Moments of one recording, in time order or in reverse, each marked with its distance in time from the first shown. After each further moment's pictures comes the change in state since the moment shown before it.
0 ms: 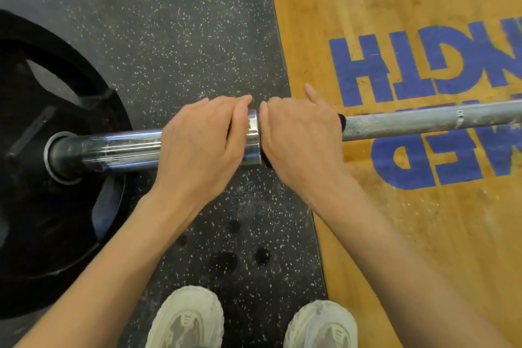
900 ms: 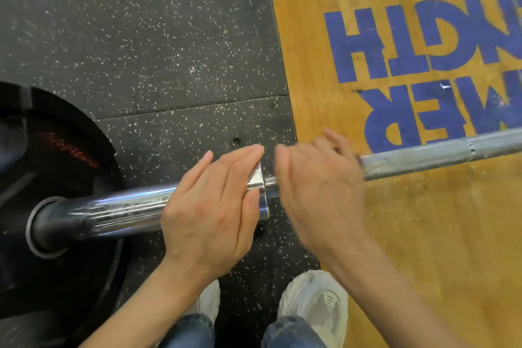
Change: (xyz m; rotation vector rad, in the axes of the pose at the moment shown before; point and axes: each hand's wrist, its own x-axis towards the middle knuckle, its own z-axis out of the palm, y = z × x) left_hand -0.106 0.015 0.014 0.050 0.048 0.188; right_hand -0.086 -0.010 -0.040 0.046 -0.092 0.107
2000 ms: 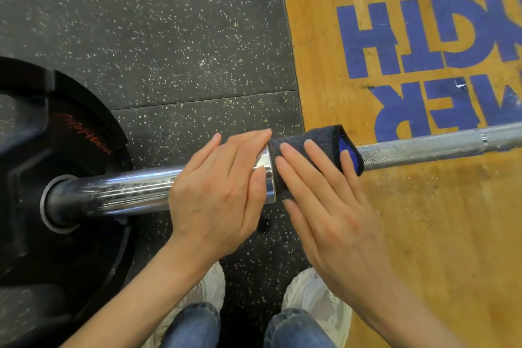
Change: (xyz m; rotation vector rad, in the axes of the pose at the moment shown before) left_hand 0.011 -0.005 0.001 0.034 -0.008 -0.004; right_hand -0.048 0.012 -0.016 0.183 -0.108 -0.170
